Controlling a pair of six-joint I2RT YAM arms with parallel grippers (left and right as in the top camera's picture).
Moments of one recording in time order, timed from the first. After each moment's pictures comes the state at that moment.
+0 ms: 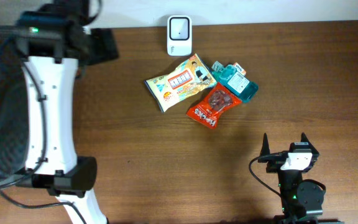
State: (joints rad) left arm -0.13 2.00 2.59 -1.67 -0.18 -0.36; right arm 0.02 0.01 0.01 -0.07 0.08 -0.08
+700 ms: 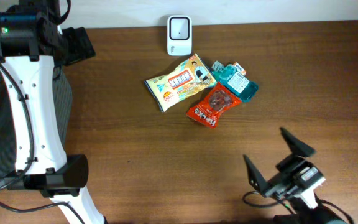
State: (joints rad) left arm 0.01 2.00 2.59 -1.68 -0.18 -0.36; right arm 0.02 0.03 0.18 0.38 -0.56 0.12
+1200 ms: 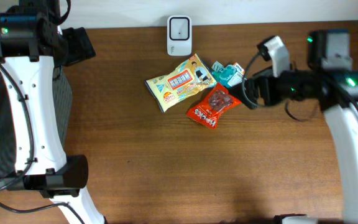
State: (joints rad) left arm 0.01 2.00 2.58 -1.68 -0.18 -0.36; right arm 0.02 1.51 1.64 -1.16 -0.73 -0.23
